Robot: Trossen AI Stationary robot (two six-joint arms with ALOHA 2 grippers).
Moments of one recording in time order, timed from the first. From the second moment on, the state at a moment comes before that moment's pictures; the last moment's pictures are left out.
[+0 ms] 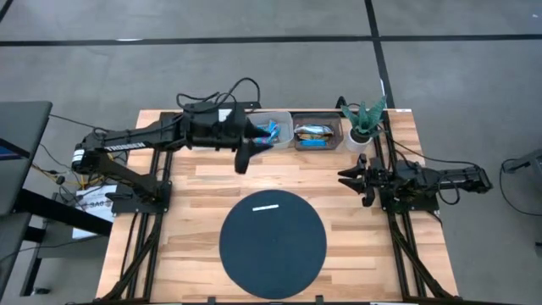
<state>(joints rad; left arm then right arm) 0.12 1.34 1.42 -0.28 0.03 -0.21 0.07 0.03 0.02 0.00 0.12 0.31</state>
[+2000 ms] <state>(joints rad) -0.27 0.02 0.03 0.14 0.01 -0.10 0.07 0.03 0.02 0.01 0.13 0.31</state>
